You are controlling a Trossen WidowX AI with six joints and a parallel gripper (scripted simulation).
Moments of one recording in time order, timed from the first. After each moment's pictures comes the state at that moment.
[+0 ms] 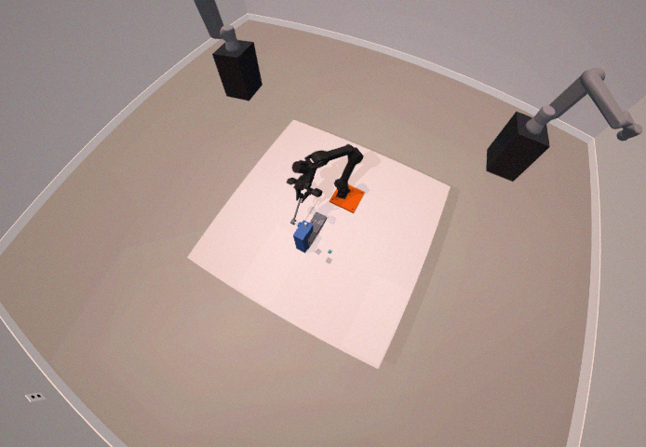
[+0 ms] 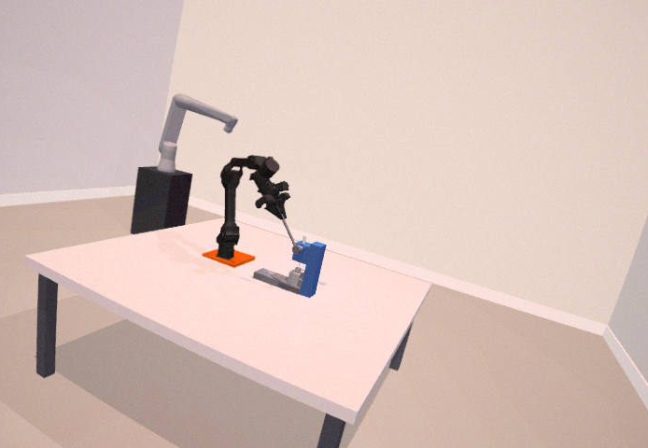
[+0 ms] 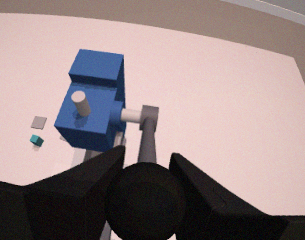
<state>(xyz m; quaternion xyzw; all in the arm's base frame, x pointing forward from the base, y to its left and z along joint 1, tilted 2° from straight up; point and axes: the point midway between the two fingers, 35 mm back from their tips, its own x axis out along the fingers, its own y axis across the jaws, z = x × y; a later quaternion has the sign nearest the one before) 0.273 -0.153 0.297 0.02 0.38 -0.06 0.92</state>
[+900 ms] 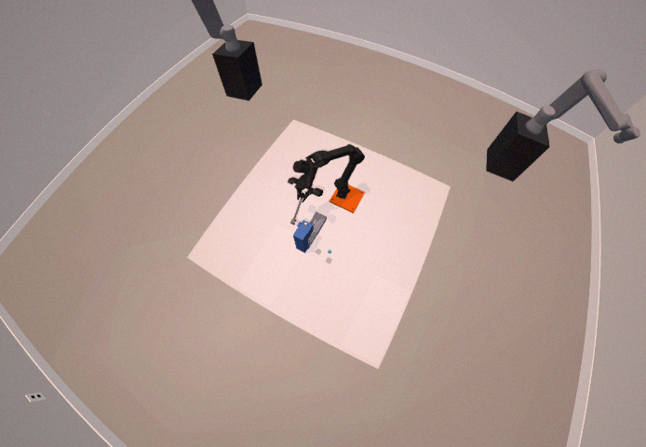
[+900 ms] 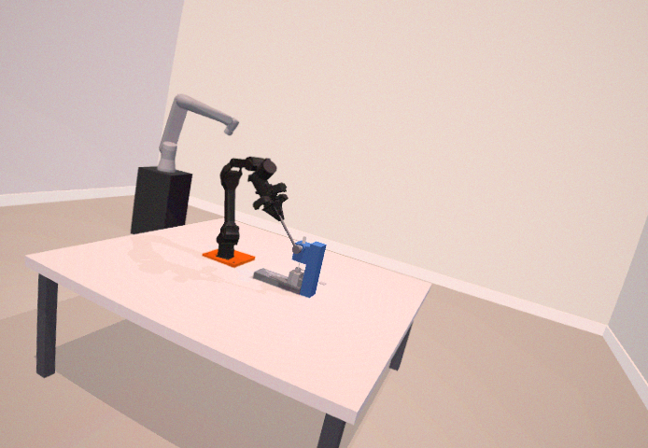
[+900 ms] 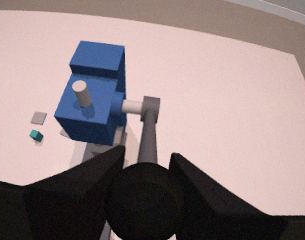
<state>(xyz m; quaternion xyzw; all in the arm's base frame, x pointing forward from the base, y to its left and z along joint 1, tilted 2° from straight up) 0.264 -0.152 0.289 0.02 0.38 -0.06 0.92</state>
